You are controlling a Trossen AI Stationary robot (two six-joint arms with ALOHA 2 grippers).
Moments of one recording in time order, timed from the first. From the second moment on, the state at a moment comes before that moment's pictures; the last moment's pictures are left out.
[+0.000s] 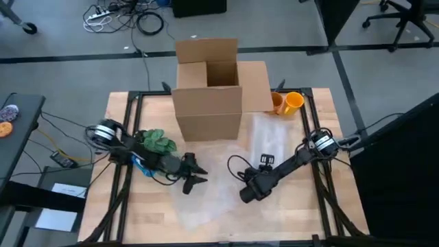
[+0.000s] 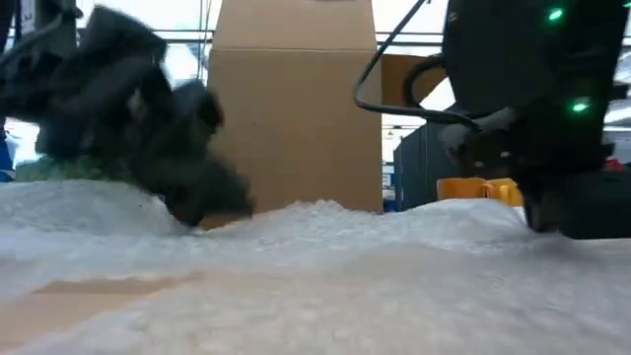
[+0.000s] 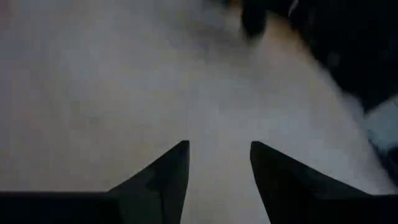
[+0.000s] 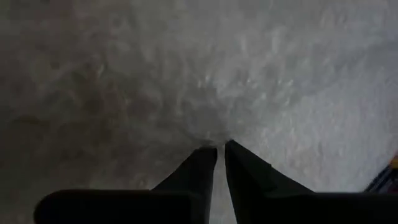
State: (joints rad) left arm -0.28 1.82 0.37 1.08 -0.04 -0.57; right arm 0.46 2.04 1.28 -1.15 0.41 0.76
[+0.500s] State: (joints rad) left arm -0.29 1.75 0.35 1.11 0.63 -0.88; right arm 0.50 2.04 1.26 -1.52 0.36 0.77
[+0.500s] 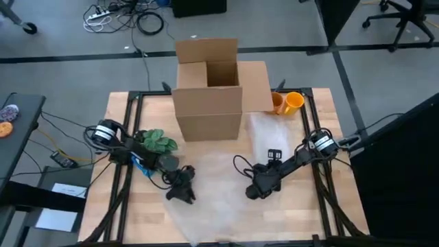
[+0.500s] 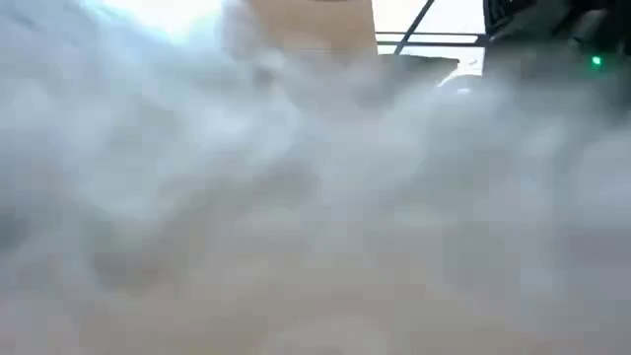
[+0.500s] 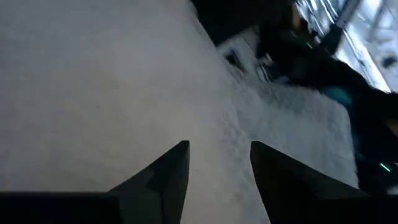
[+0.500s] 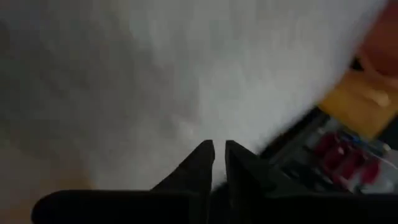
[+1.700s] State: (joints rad) left arm -0.30 1.74 0.75 0.27 0.24 -0.35; right arm 0.57 2.02 1.42 -0.61 -0.17 0.63
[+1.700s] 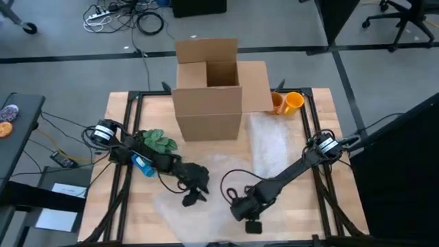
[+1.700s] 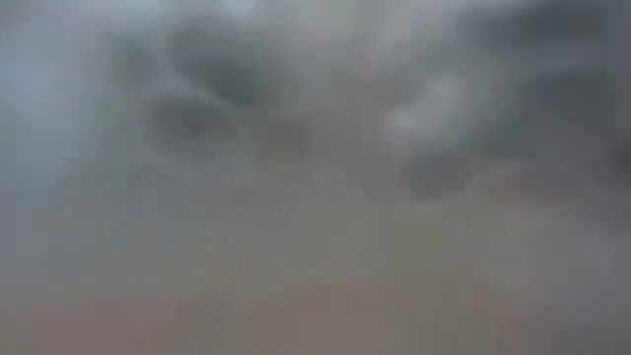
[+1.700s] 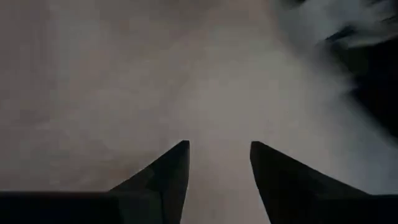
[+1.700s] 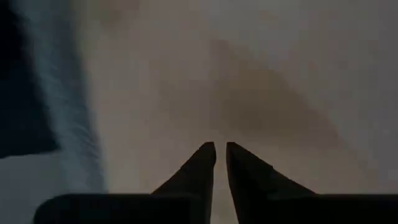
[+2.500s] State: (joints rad) left arm -0.30 1.69 1.04 -0.68 -0.66 -0.30; right arm 0.68 2.01 1.22 -1.17 -0.39 0.83
